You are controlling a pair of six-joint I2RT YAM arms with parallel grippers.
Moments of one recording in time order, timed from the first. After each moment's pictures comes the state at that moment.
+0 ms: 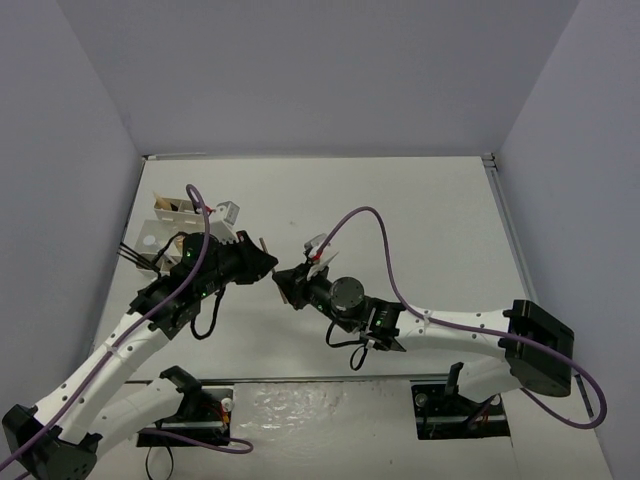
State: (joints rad) left arm -0.57 0.87 0.85 -0.38 0.11 -0.66; right arm 1.18 1.38 0.71 0.60 0.32 0.33
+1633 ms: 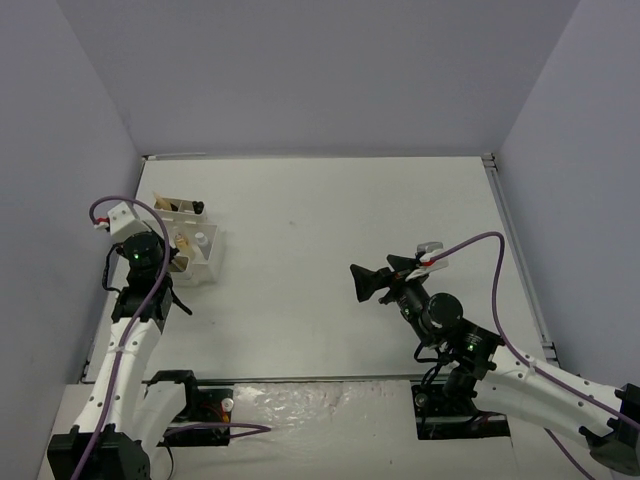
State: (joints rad) left arm 0.03 0.85 0.66 -0.12 -0.40 -0.40; right arm 0.99 0.63 0.40 0.26 0.54 0.33
